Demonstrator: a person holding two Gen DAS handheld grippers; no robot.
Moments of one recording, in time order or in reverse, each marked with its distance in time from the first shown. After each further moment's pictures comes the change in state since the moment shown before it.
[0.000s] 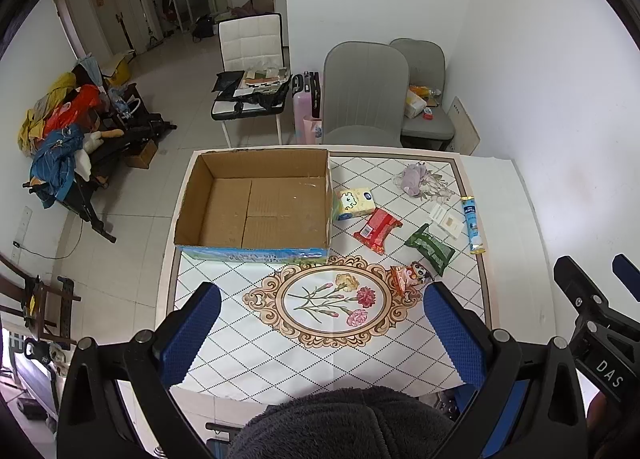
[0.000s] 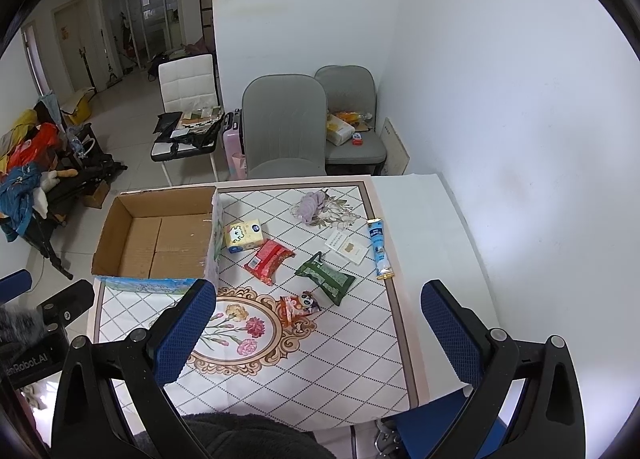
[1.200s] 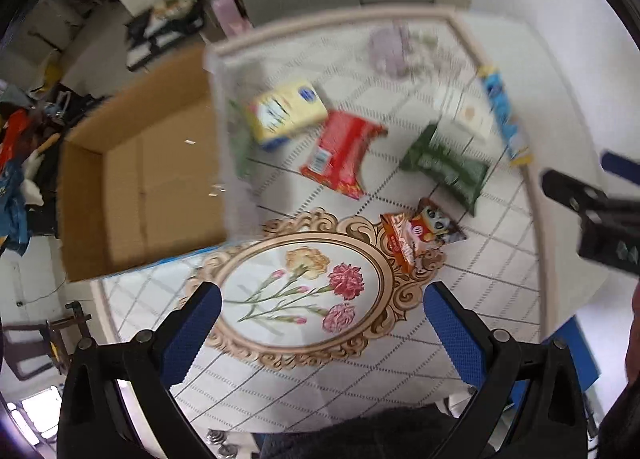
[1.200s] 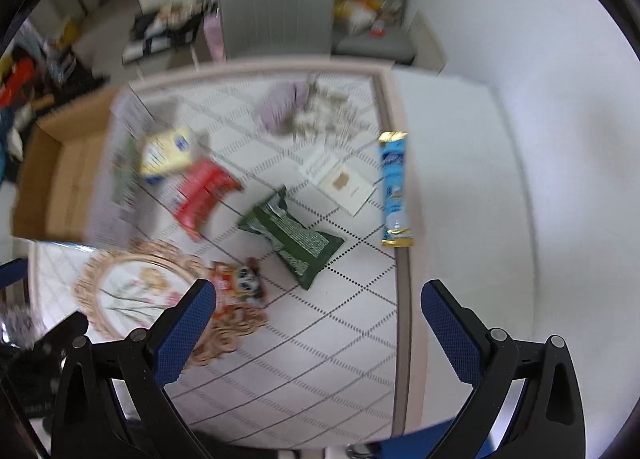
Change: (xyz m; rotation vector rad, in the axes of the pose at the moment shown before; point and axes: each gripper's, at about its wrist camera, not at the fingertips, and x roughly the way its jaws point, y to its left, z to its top) left arm 0.295 -0.106 0.003 0.269 0.426 0.008; right arm 0.359 -0.057 -0.007 -0.113 0.467 0.078
